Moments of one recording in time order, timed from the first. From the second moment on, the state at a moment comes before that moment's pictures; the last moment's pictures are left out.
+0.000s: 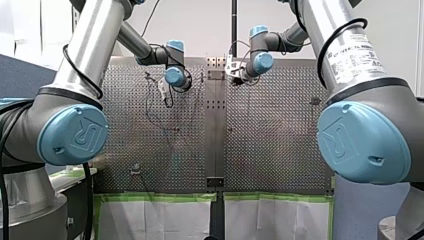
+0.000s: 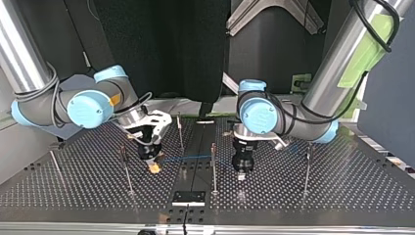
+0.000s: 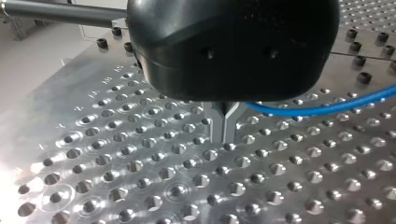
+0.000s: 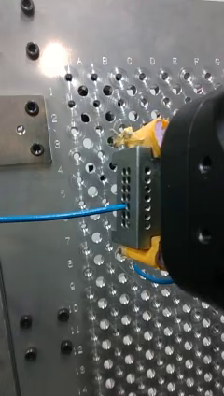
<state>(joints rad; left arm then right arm) -0.26 -1.95 -1.41 -2.87 -1.74 -1.82 2.08 -1.07 1.12 0.02 1.38 1.71</state>
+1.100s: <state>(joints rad) -0.32 -1.77 -1.54 -3.06 -1.79 -1.80 2.09 -1.08 1.12 0.03 1.38 1.70</state>
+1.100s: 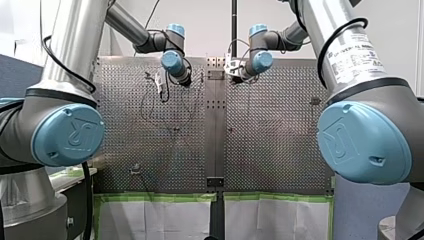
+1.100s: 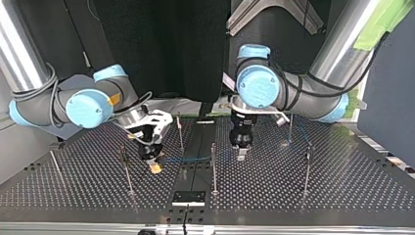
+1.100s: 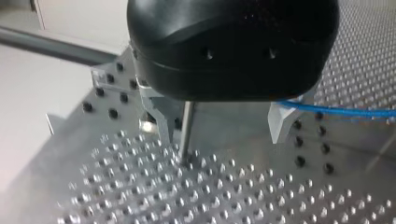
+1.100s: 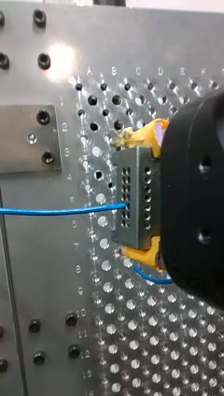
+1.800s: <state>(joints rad) -0.37 -1.56 -1.67 -3.05 -1.71 -1.85 2.07 -1.13 1.13 0.09 1.44 1.70</state>
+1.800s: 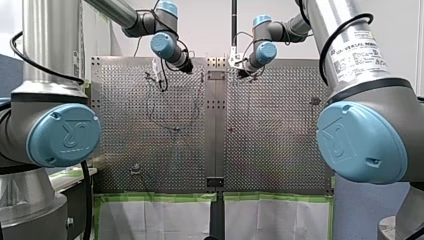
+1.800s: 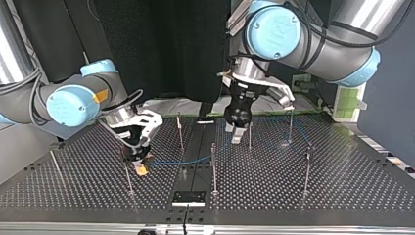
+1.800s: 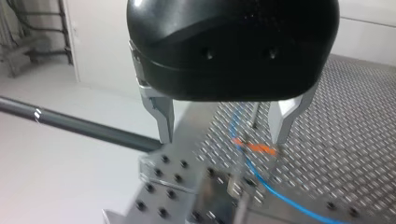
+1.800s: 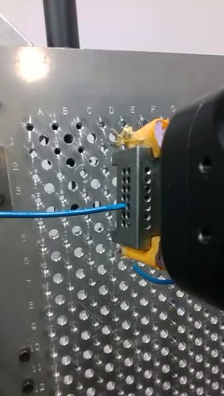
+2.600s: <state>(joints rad) -0.59 -1.71 -1.50 -3.10 -1.91 -1.79 2.07 -1.13 1.13 0.08 1.44 1.70</state>
